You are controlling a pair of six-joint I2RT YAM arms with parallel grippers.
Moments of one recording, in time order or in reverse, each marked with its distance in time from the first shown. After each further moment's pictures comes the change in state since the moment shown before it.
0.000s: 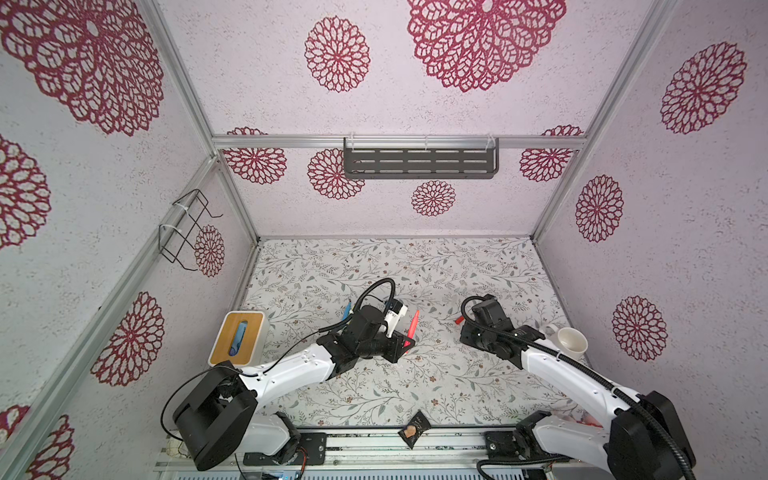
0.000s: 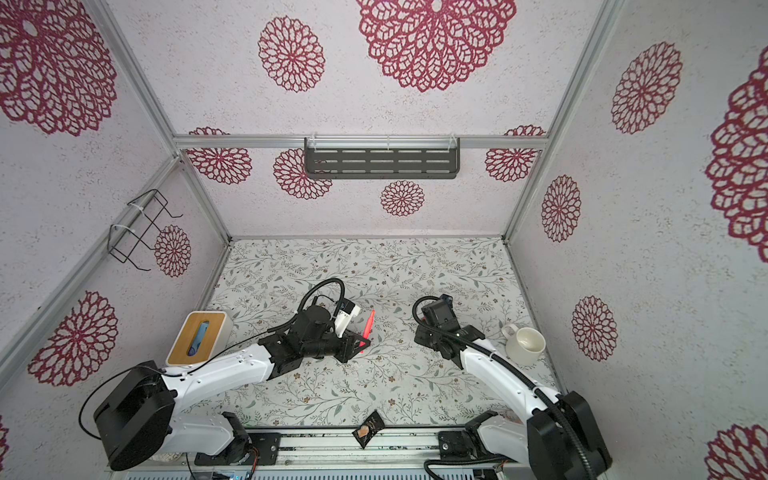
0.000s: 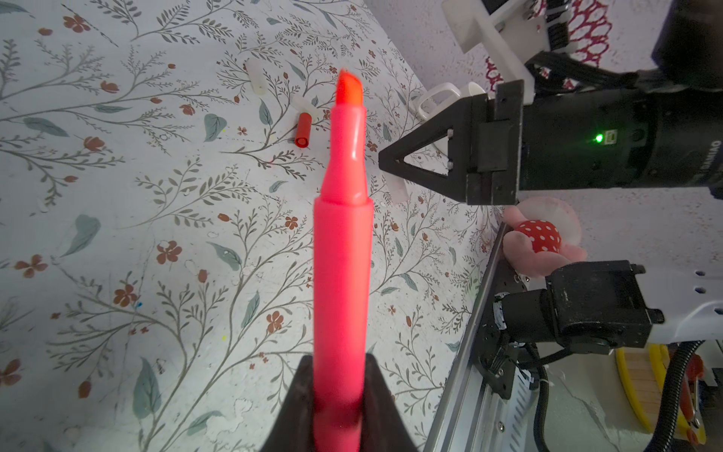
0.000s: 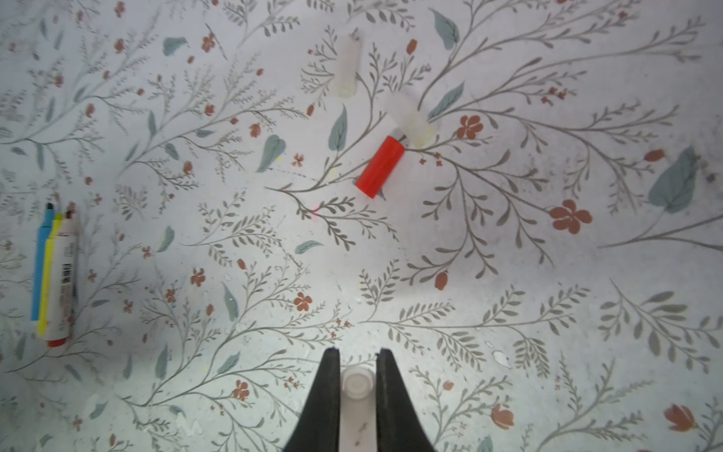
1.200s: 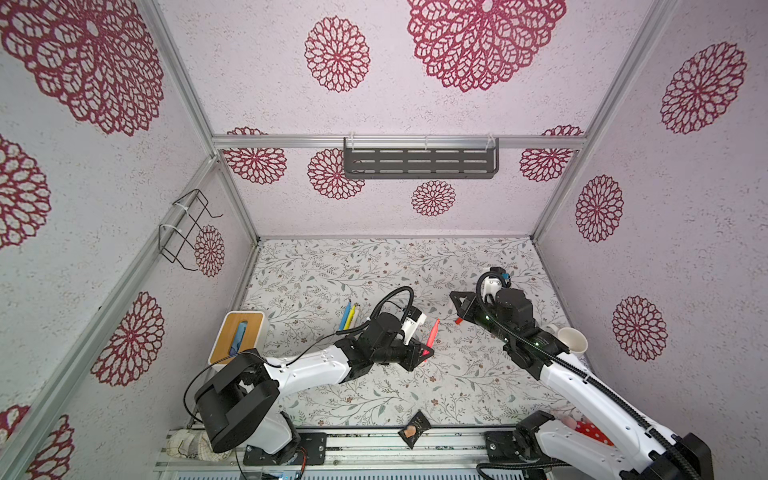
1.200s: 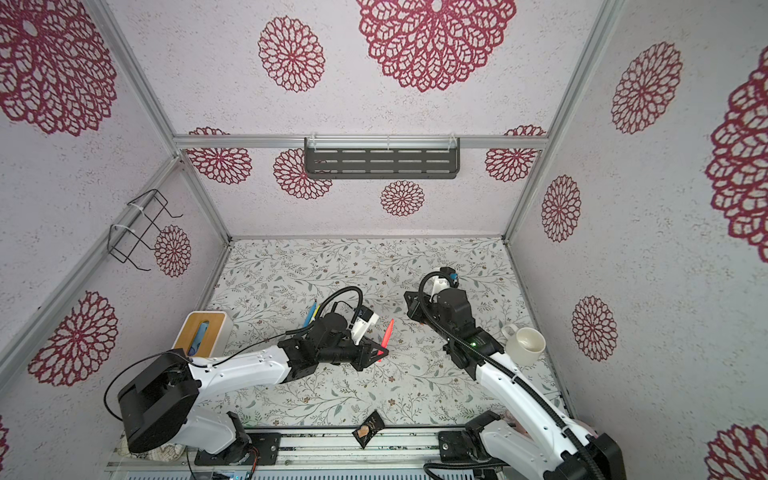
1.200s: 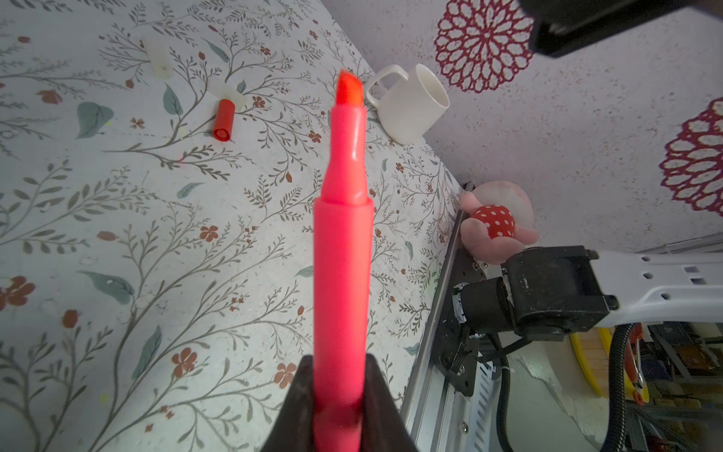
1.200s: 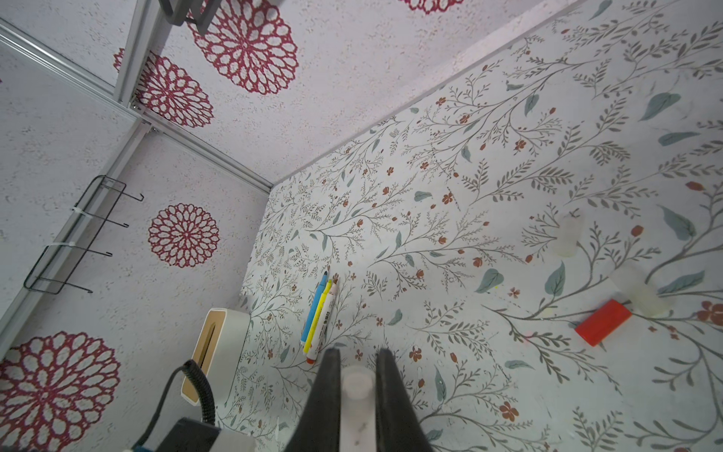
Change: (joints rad) left arm -0.113 0.121 0.044 0.145 0.028 -0.060; right arm 0.000 -0.169 0.022 0.373 -0.189 0.047
